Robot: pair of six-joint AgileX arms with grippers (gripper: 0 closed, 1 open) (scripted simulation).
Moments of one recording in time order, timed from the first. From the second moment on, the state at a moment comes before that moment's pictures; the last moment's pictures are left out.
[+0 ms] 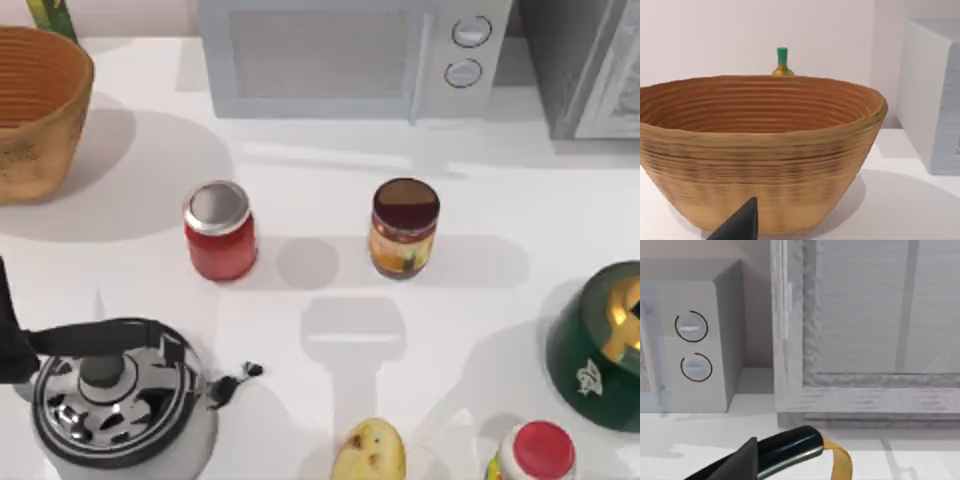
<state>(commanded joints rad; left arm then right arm) 0.00 0.00 0.00 0.00 0.00 0.00 0.00 0.00 0.00 0.00 0.00 0.00</state>
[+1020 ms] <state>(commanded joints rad) 0.00 0.00 0.00 0.00 0.00 0.00 -0.01 0.97 0.88 0.01 -0.53 -0.41</state>
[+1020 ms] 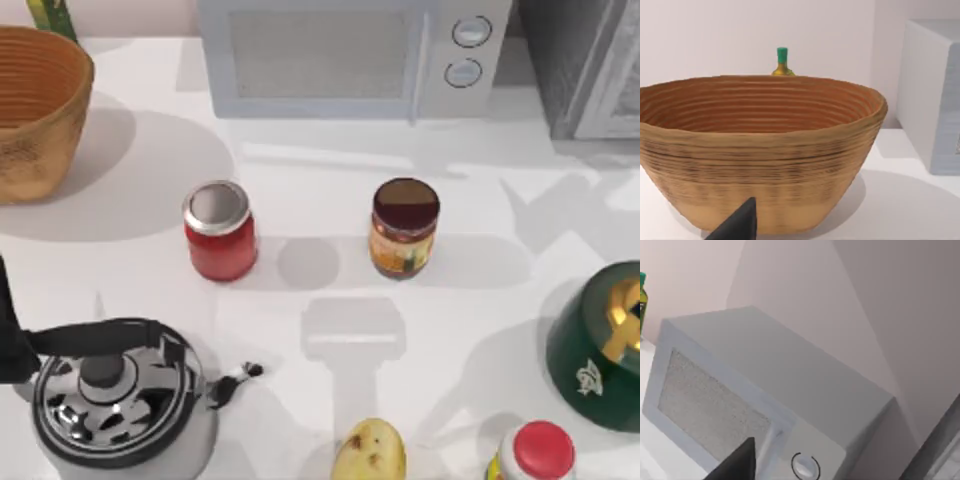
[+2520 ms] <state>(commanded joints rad) 0.00 0.00 0.00 0.00 0.00 0.00 0.11 2.30 1.19 0.12 -1.33 -0.97</state>
